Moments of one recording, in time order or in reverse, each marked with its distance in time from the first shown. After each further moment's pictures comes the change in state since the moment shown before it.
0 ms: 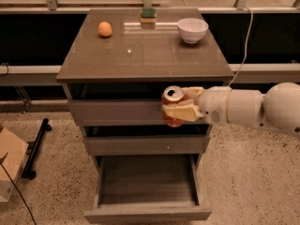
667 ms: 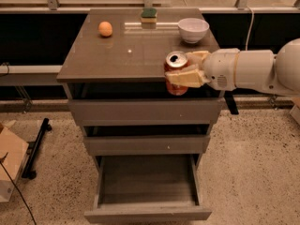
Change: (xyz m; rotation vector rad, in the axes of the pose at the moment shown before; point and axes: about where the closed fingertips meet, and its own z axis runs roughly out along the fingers) arm -0.080 -0.036 -0.014 0.020 -0.037 -0.134
